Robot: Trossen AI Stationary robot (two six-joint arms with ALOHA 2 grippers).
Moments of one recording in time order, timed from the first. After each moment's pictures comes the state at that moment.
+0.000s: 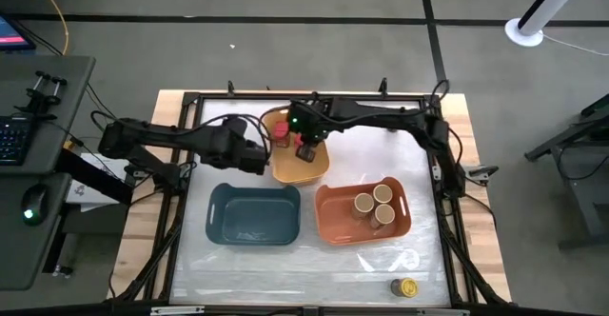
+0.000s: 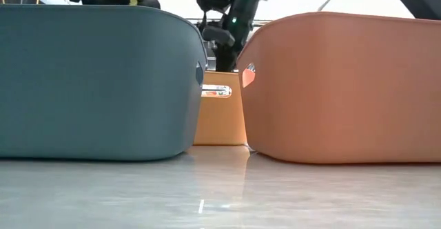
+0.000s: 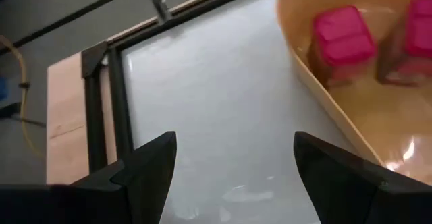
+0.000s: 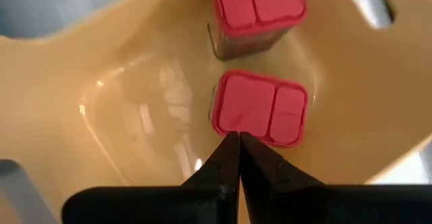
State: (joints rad) left arm -0.08 1.51 1.39 -1.57 -0.70 -1.32; right arm -0.22 2.10 1.94 -1.02 0.11 0.07
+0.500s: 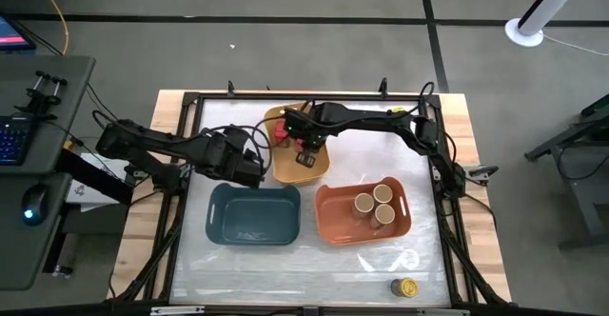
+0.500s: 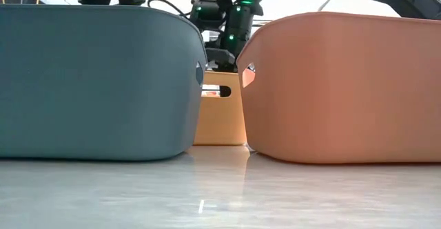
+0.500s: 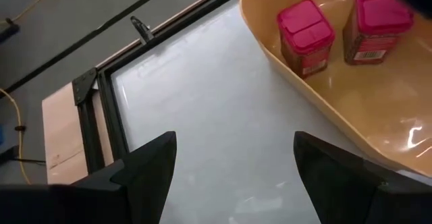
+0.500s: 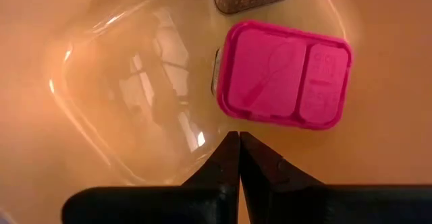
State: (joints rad) left arm -0.19 1.50 1.39 -1.57 -0.74 -1.27; right arm -0.21 2.19 1.97 -1.10 0.10 0.13
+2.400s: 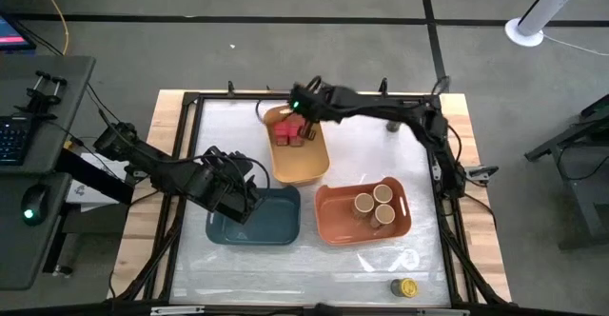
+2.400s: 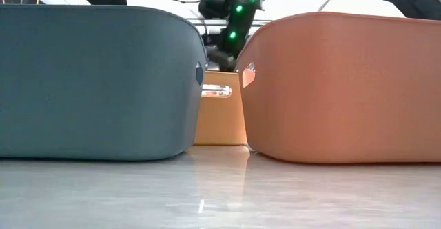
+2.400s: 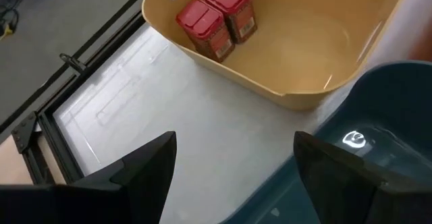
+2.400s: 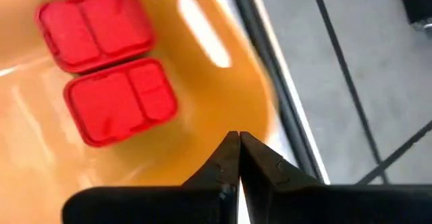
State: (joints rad) left arm -0.45 1.49 1.39 -1.47 -0.74 -1.17; right arm -0.31 2.12 1.97 -0.93 0.40 -0.09
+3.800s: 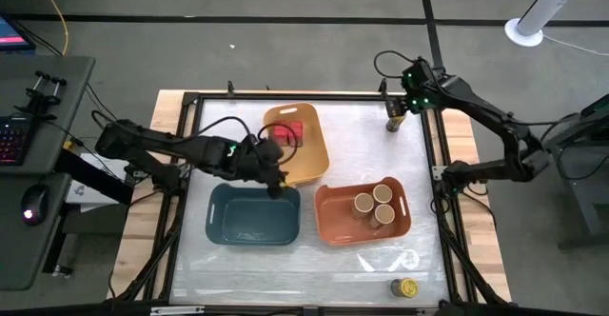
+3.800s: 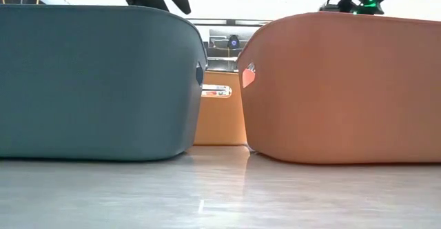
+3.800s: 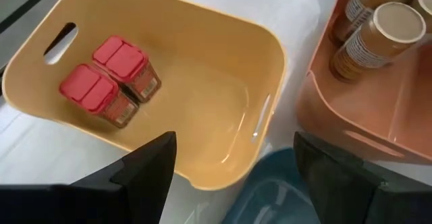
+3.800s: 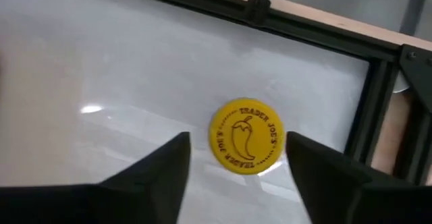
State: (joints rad) left arm -0.18 1.49 1.39 -0.91 -0.48 -0.64; right arm -0.94 1.25 1.02 -0.89 0.06 0.30
